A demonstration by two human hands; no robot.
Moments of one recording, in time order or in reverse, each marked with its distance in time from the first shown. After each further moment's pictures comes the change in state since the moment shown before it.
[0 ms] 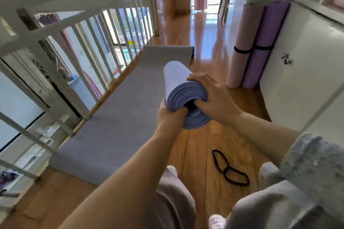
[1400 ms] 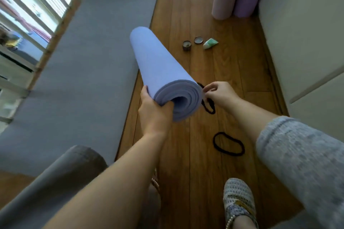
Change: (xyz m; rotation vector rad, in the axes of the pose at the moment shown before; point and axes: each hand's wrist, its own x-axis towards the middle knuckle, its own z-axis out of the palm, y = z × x) left_hand 0.114 -0.190 0.108 0.434 0.059 -0.110; right_hand -0.097 0.298 0.090 0.229 -0.179 1.189
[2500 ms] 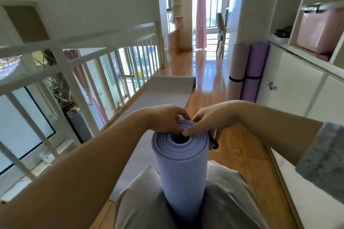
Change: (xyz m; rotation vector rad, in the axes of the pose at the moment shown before) left_hand -0.225 0.170 -0.286 0.878 -0.558 0.557; right_hand -0.397 -0.229 -0.029 -0.709 -0.596 -0.362
